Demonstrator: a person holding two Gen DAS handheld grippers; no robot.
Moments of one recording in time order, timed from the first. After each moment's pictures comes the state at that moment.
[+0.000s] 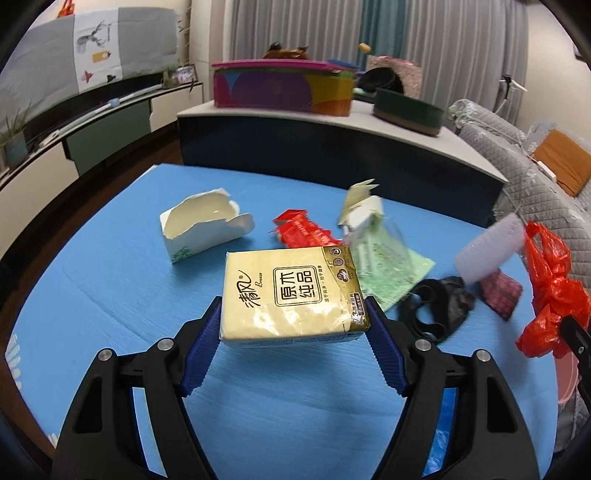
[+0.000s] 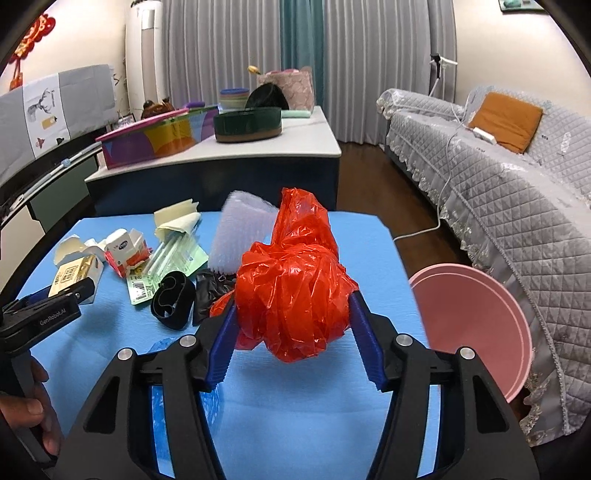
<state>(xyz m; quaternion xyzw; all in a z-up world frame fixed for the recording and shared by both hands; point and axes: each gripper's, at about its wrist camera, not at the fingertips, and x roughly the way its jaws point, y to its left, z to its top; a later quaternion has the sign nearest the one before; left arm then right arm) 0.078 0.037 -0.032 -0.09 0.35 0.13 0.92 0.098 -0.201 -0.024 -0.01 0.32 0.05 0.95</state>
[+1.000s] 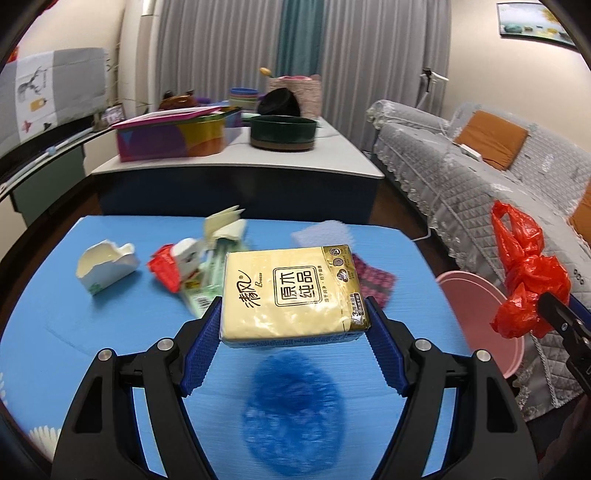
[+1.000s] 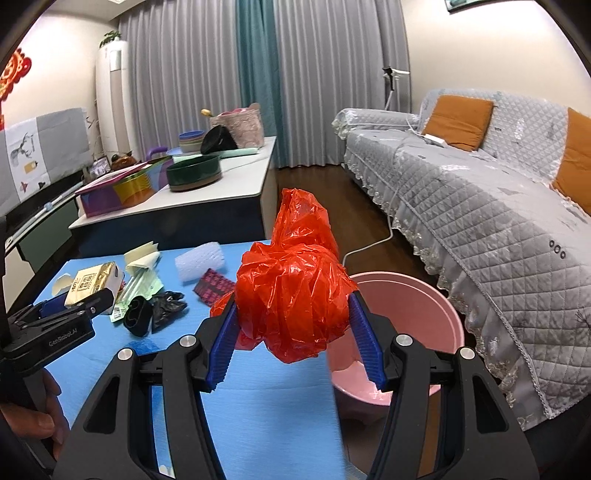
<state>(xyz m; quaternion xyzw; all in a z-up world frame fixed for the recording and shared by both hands) 0.063 -0.075 0.011 -0.05 0.31 0.00 0.95 0.045 -0.303 0.014 0.04 0.27 -0.01 0.96</state>
